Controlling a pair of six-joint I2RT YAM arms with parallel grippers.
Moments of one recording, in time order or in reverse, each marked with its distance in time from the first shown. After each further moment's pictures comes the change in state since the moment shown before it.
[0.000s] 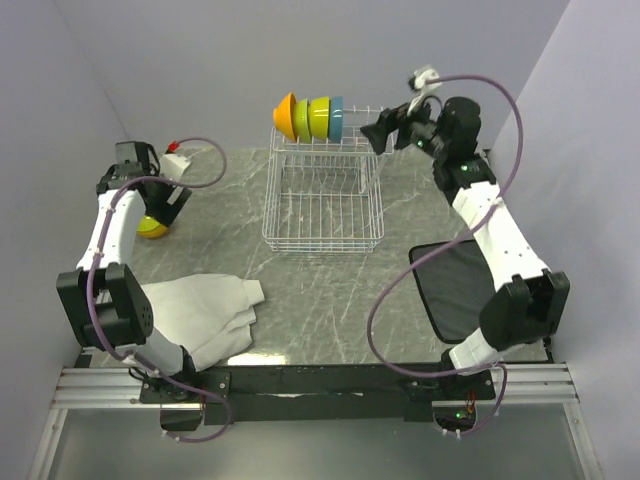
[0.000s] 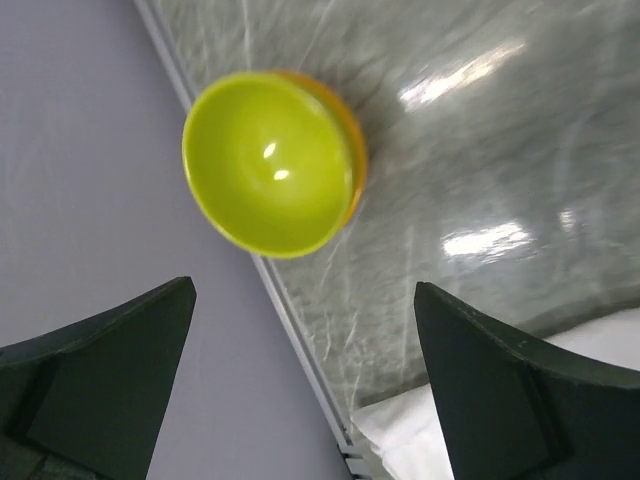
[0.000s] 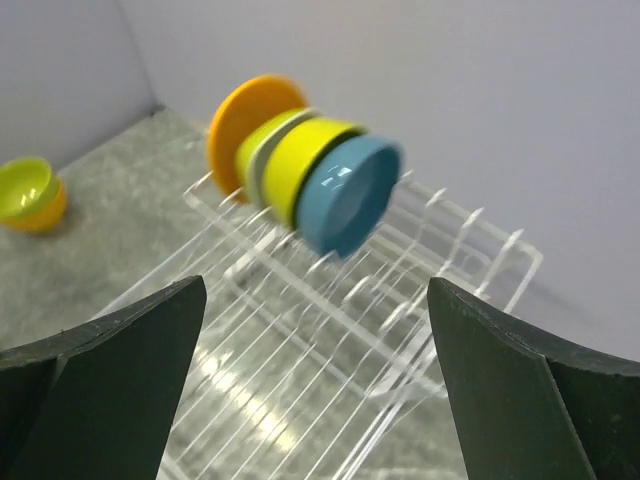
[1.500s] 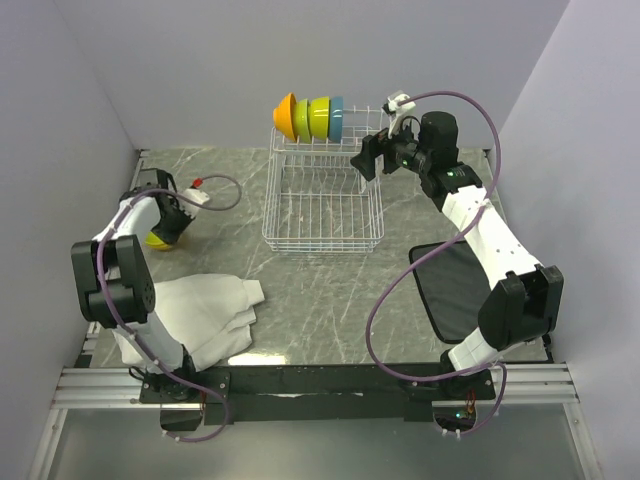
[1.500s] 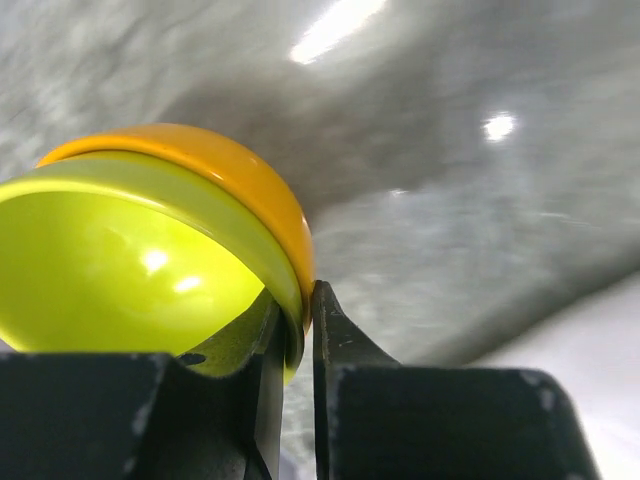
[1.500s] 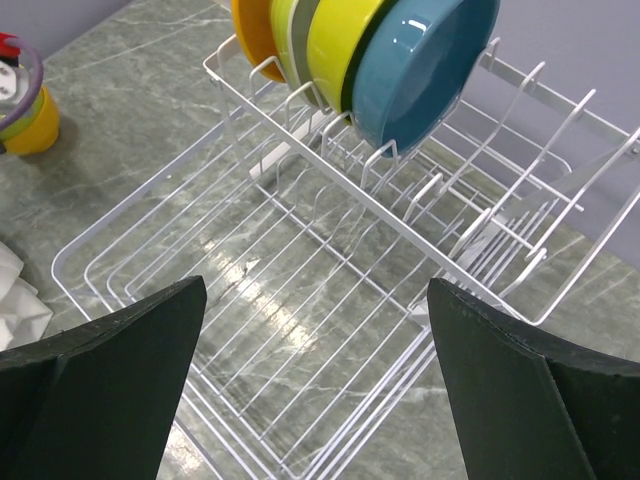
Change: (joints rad) left arm 0.036 0.185 -0.166 0.065 0.078 0.130; right arm 0.083 -0.026 -0.109 -0.174 0.036 -0.108
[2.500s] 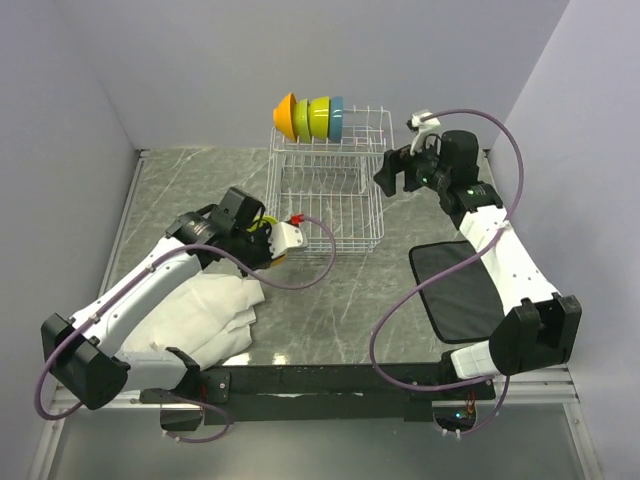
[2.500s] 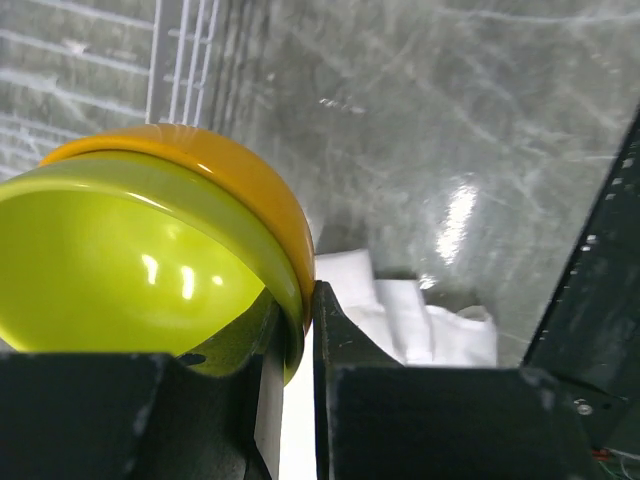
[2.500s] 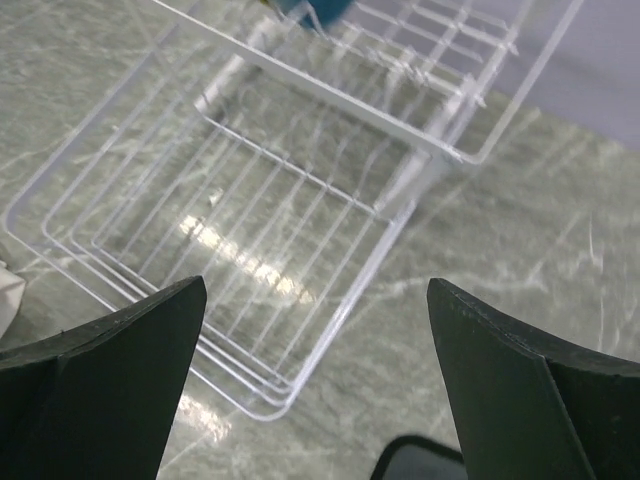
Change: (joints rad) left arm -0.772 -0.476 -0.019 -0.277 0.210 -0.156; right arm -0.072 -0.159 -0.158 -0.093 0.078 0.024
